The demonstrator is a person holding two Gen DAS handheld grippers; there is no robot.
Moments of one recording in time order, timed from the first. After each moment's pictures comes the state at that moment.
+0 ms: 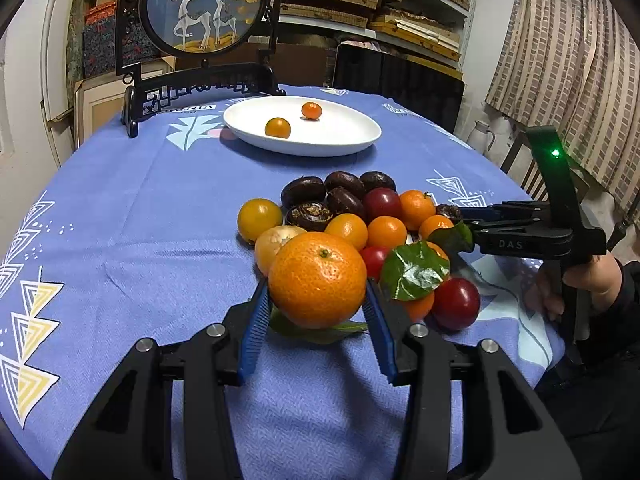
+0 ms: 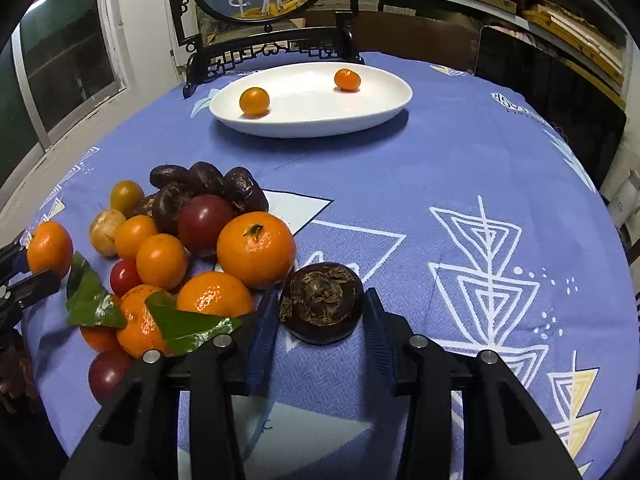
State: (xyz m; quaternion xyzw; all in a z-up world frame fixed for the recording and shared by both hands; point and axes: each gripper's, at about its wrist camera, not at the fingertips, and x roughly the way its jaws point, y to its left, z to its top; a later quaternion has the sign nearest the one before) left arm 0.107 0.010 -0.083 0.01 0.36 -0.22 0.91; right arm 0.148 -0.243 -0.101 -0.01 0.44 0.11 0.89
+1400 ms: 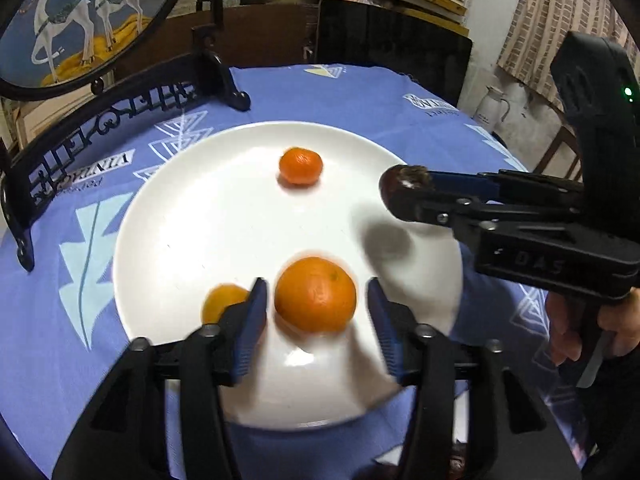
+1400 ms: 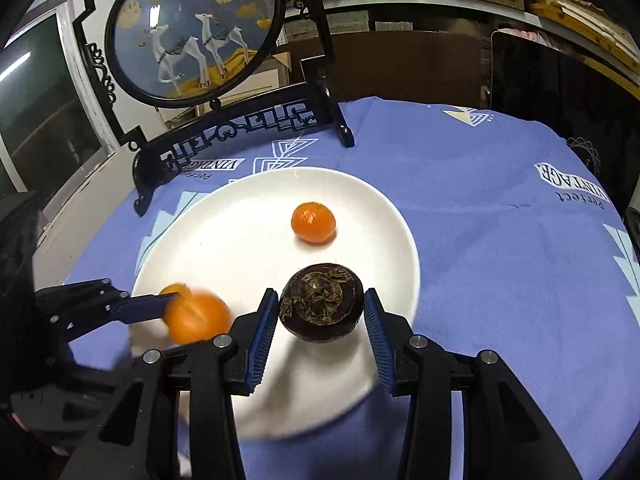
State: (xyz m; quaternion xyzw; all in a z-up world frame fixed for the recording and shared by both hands) left arm 0.387 -0.108 -0.070 0.07 0.43 -0.24 0.87; right arm 0.374 -0.257 -0.060 0.05 0.40 0.12 0.91
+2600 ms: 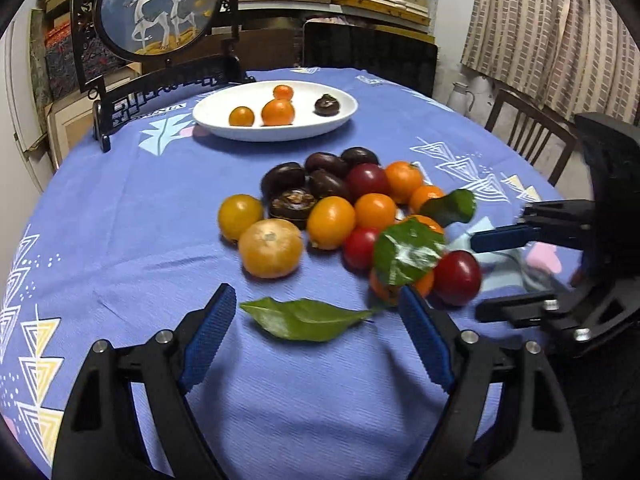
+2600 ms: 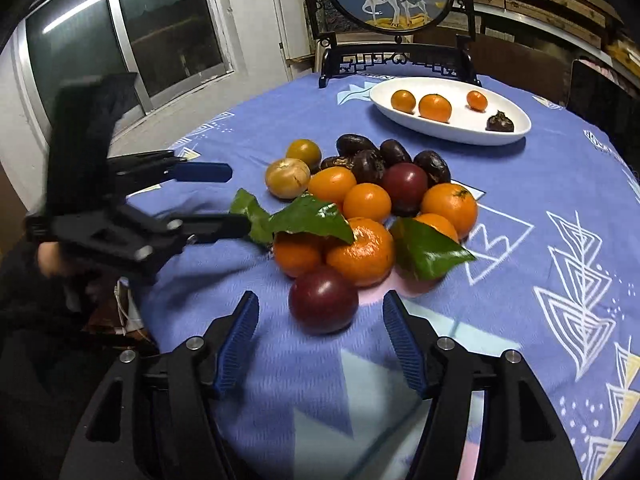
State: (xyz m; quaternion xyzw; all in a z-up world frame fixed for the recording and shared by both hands) left arm 0.111 -0.002 -0.086 0.08 0.38 -0.26 0.89; right arm 0.073 -0.176 -0.085 -0.03 0.41 0.28 0.87
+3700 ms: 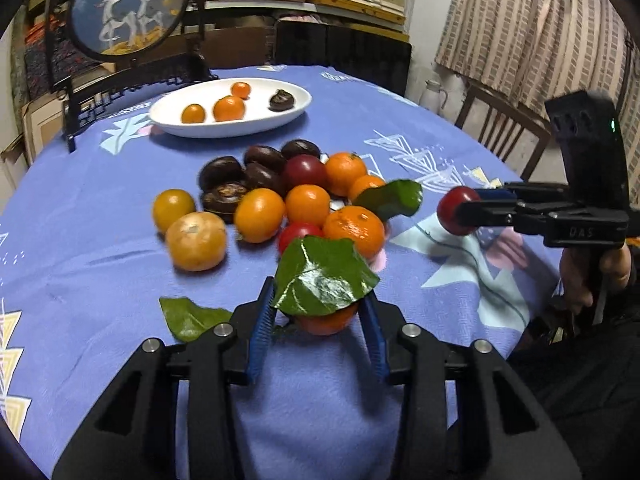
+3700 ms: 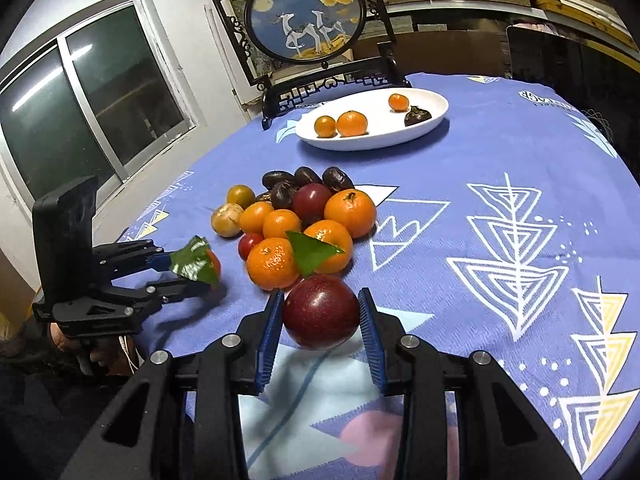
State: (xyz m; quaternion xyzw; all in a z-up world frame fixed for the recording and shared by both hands) left arm 0.095 -0.030 -0.091 0.06 0.38 -0.30 0.87; right arm 0.065 -0.259 -0.078 0.08 0.39 0.23 0.89
